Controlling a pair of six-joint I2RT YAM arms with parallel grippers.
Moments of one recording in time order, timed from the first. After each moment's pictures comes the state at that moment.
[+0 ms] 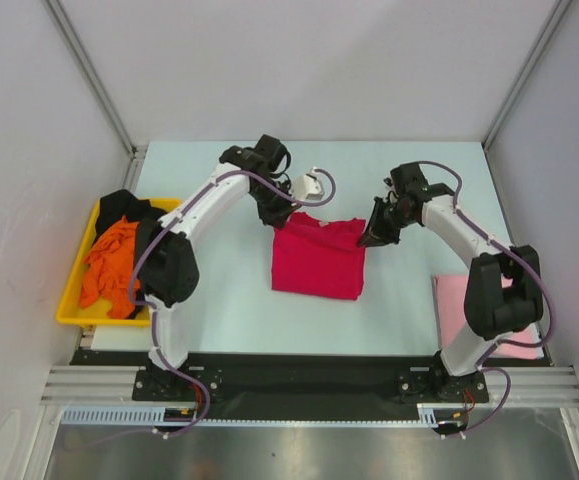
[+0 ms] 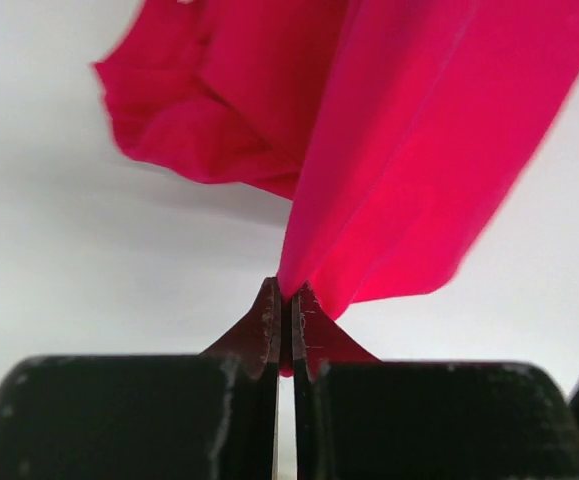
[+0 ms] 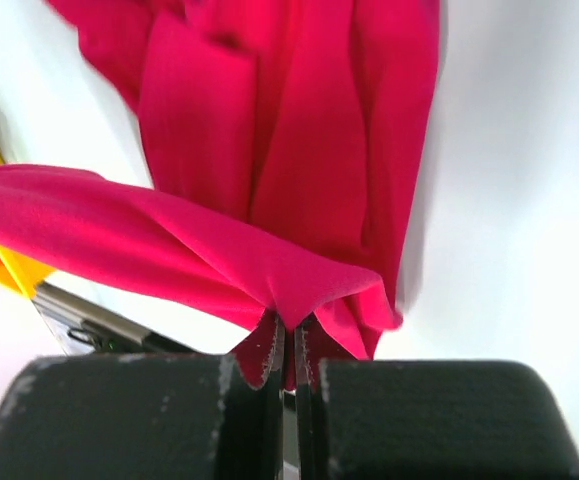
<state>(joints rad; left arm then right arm) -0.51 1.98 1.87 -1.14 0.39 0.81 0.25 1.64 1.27 -0.75 -0.41 0.54</state>
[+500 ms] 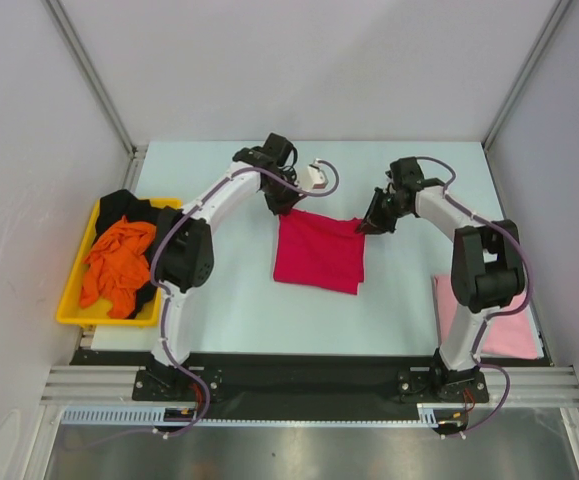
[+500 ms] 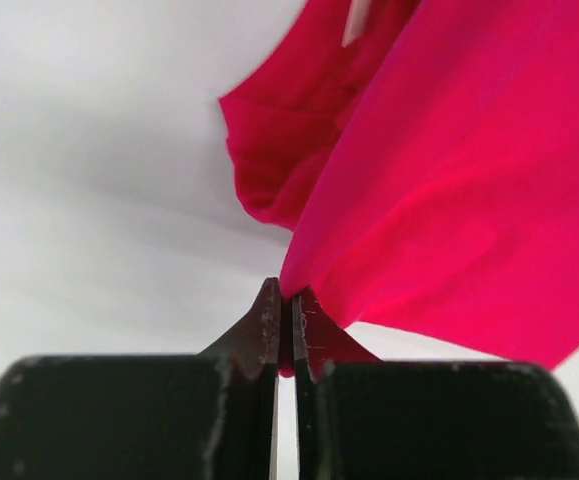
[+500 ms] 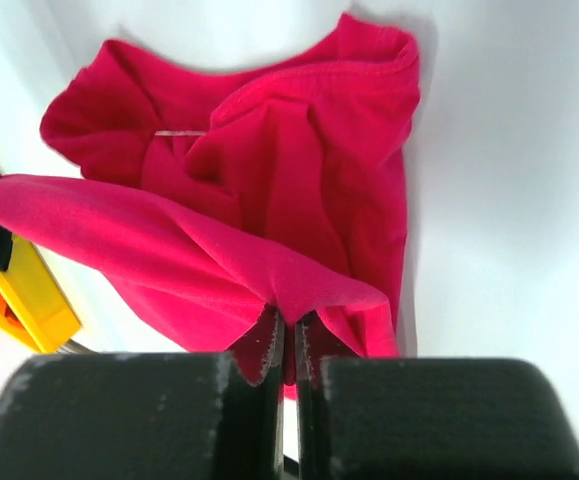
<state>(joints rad) -0.48 2.17 1.97 -0.96 0.30 0.75 0.20 1.84 1.35 -0.60 -0.41 0.58</state>
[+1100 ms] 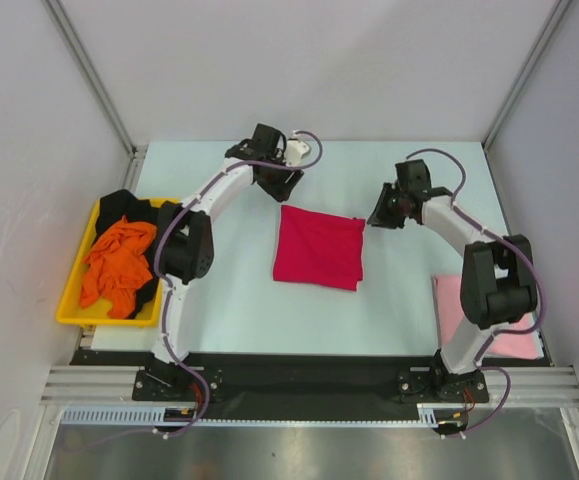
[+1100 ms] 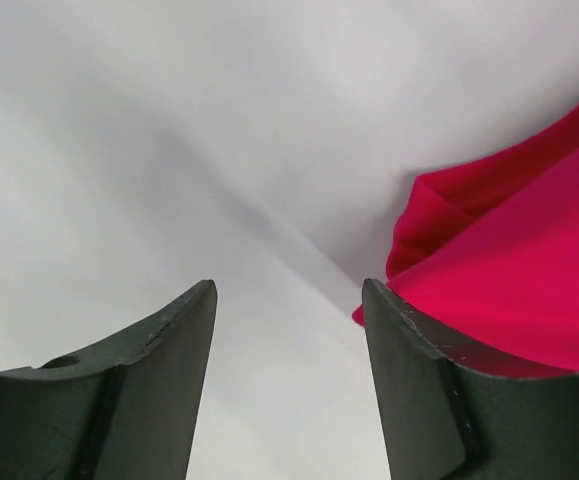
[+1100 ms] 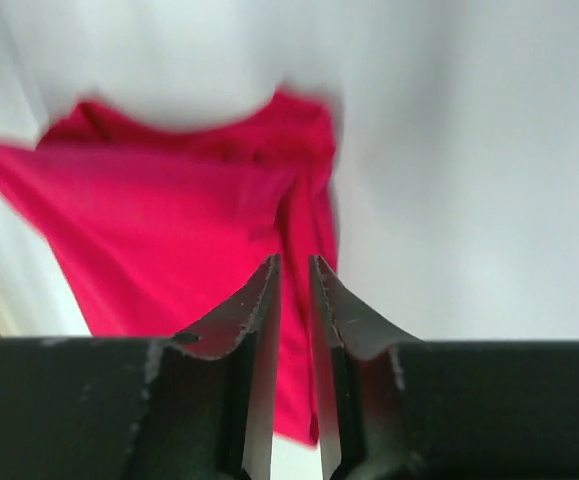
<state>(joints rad) -0.42 2.28 2.05 -0.72 0.14 0.42 0.18 1.77 1.29 -0.43 -0.19 0.54</state>
